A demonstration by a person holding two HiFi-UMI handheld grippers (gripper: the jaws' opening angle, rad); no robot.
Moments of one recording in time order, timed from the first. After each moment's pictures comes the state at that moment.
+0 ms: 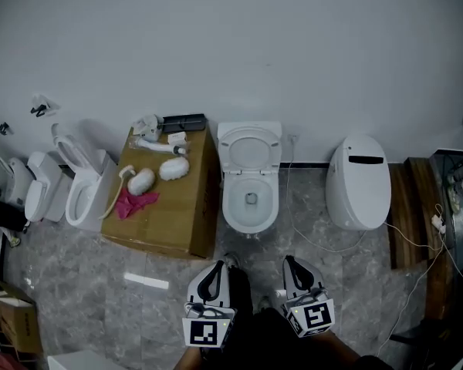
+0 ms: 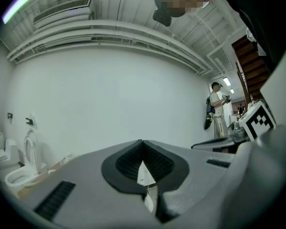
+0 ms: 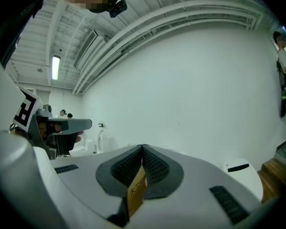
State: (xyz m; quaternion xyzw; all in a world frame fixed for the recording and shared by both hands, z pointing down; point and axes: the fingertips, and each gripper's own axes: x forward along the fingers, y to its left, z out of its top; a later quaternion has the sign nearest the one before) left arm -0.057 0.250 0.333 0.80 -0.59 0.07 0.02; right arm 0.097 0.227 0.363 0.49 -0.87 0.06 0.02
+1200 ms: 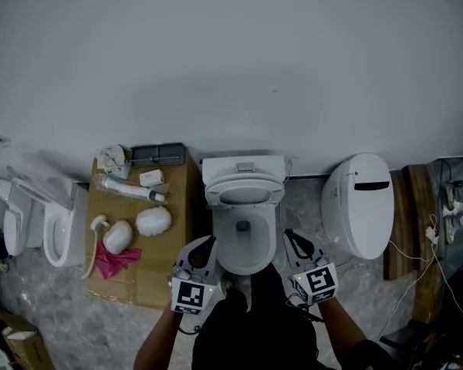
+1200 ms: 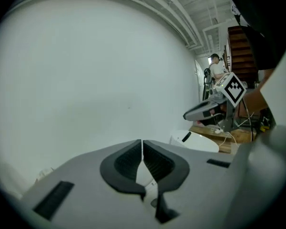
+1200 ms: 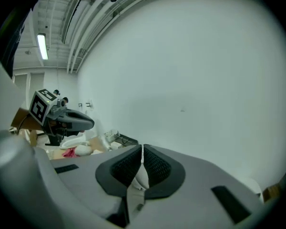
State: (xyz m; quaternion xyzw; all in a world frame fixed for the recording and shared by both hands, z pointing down) left arm -0.117 -0.189 0.434 0.87 -0.45 0.19 0.02; right arm 0.059 -0.199 0.440 0.46 -0.87 0.09 0.16
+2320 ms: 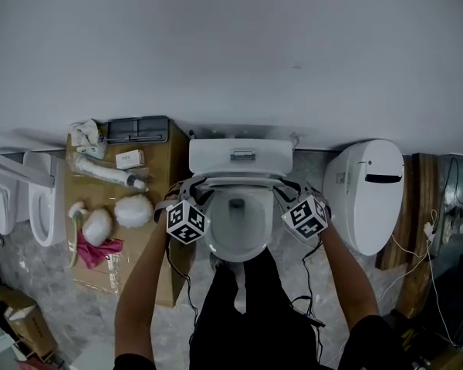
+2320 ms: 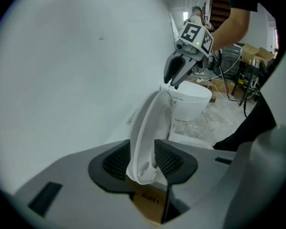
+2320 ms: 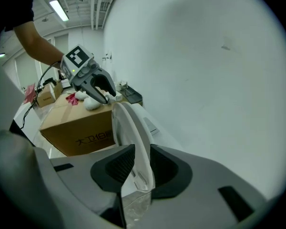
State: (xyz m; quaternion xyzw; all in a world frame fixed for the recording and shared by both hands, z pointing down) left arm -0.122 -0.382 0.679 0.84 -0.29 0.46 0.02; right arm 0.066 -0.388 0.668 0.26 -0.86 0.07 0.42
